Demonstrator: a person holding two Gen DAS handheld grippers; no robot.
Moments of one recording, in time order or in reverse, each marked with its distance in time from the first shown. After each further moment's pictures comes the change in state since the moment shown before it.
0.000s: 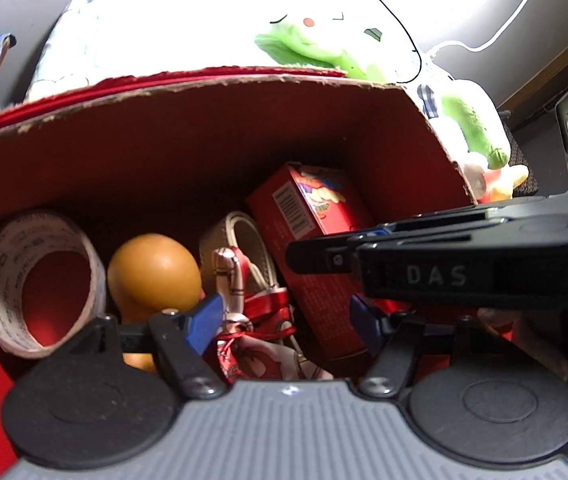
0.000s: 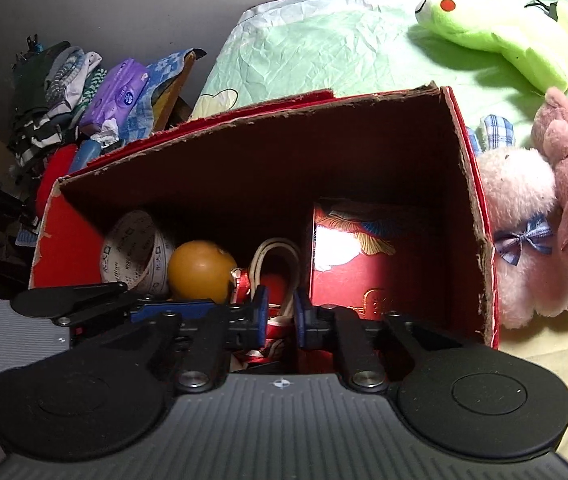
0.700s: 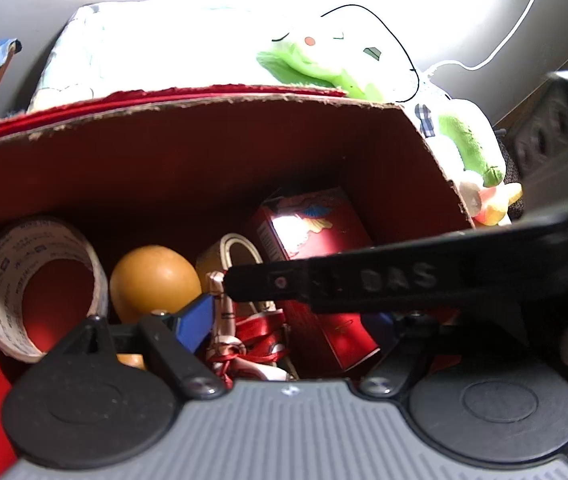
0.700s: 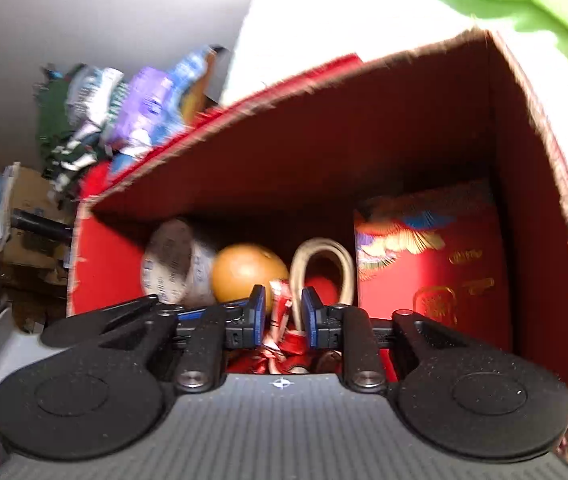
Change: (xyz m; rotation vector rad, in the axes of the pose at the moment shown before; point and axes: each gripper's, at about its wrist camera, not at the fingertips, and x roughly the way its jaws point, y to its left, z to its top) left arm -0.009 0.005 -0.002 -0.009 -0.054 -0.006; right arm 0.007 -0.013 -0.004 0.133 0.011 0.208
